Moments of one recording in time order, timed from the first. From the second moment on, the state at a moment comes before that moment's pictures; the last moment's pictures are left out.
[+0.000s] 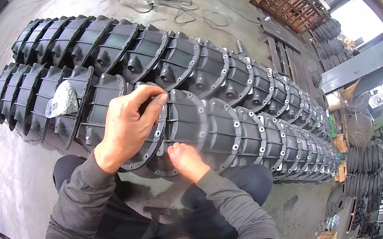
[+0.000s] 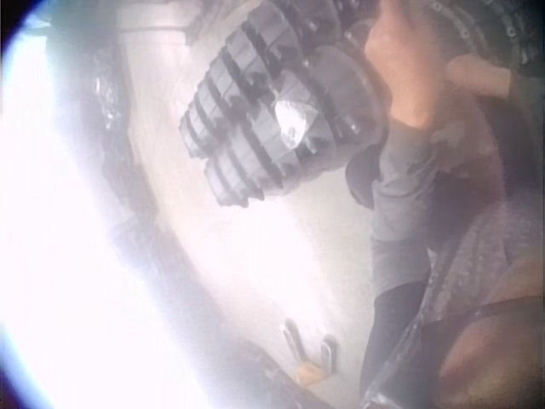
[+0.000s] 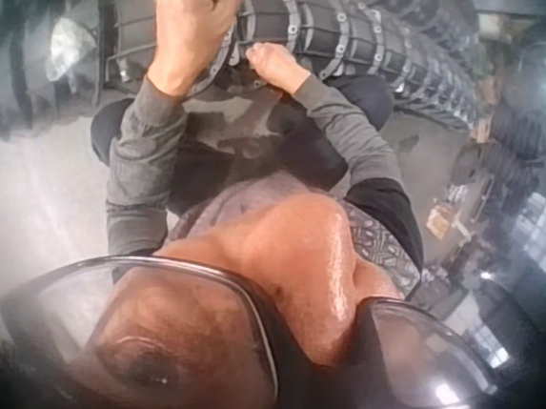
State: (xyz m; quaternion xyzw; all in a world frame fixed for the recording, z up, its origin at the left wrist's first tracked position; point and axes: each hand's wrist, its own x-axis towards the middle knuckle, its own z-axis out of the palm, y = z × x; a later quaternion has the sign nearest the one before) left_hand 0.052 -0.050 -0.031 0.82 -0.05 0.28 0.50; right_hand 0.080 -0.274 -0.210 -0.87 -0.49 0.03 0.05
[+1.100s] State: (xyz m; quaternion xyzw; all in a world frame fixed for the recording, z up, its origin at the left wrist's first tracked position) left_hand 0.056 -0.043 -0.032 0.80 -0.08 0.35 0.48; right_hand 0.073 -0.282 -0.211 -0.88 -0.45 0.02 0.14
